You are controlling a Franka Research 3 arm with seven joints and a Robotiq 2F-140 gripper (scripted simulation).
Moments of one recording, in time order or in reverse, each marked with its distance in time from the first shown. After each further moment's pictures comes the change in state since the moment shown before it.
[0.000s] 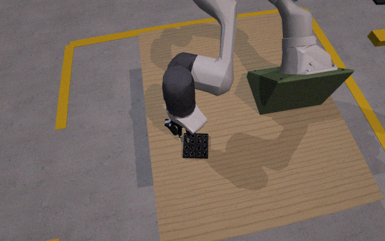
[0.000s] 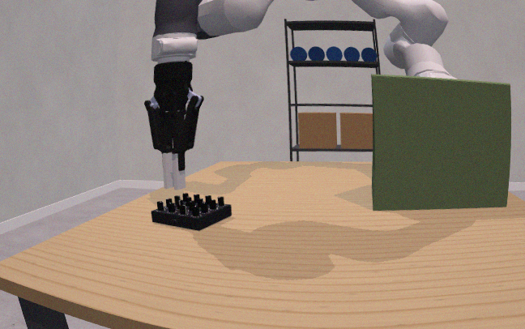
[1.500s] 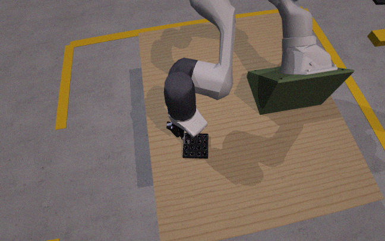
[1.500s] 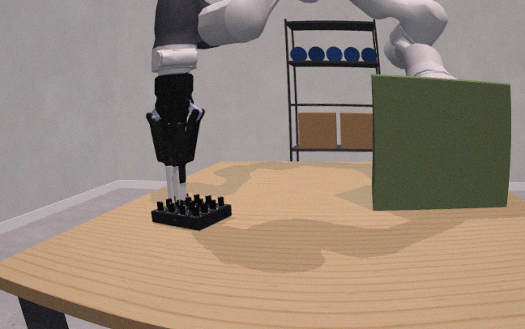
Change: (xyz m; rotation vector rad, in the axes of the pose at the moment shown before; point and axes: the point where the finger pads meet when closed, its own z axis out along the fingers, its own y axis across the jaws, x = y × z) arm -0.002 -0.003 0.023 0.007 -0.006 0.011
